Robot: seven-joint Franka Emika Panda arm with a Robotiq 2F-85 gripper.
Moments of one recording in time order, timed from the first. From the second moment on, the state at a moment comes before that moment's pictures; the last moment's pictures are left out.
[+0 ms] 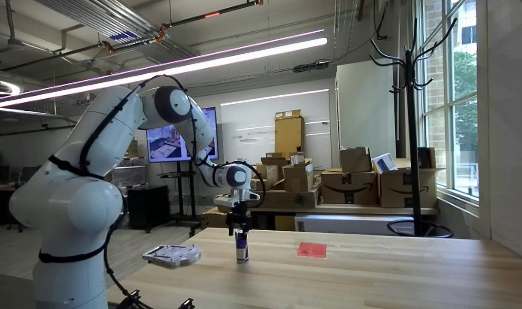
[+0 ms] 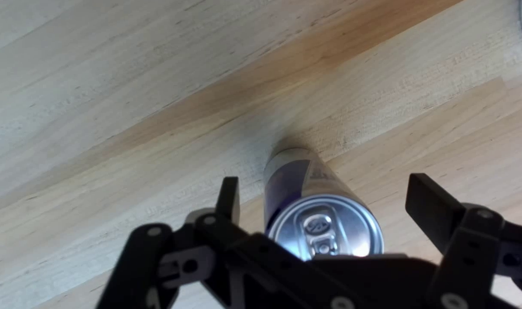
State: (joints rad) arm -0.11 0.54 -0.09 -1.88 0.09 2.26 0.15
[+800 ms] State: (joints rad) arm -0.12 0.61 -0.09 -1.80 0.09 2.26 0.15
